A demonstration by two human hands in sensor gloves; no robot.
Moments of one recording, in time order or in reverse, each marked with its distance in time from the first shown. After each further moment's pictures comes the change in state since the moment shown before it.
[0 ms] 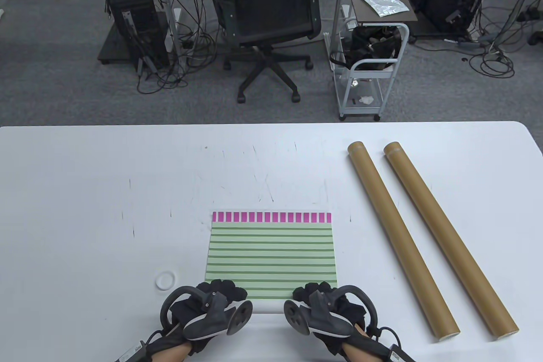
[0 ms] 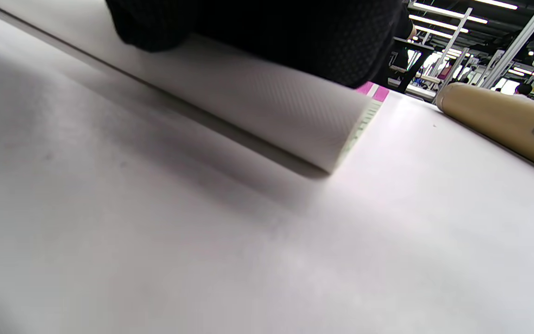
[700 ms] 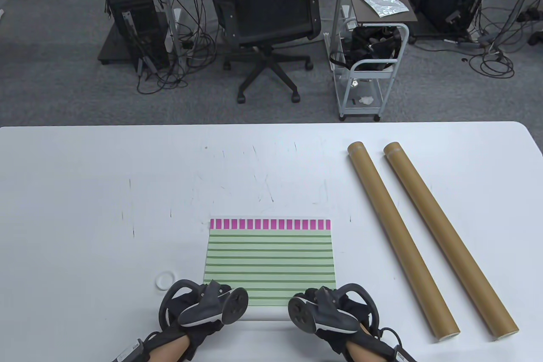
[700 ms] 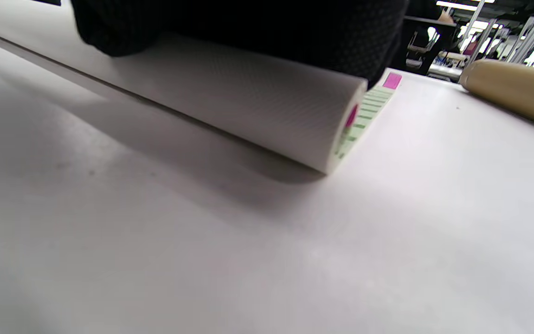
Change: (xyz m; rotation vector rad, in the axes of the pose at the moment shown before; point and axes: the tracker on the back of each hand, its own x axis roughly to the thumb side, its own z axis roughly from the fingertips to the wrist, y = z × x) left_hand -0.010 0.000 -0.011 -0.171 -0.006 0.163; right_hand -0.010 -0.003 0.005 -0.029 -0.042 -0.089
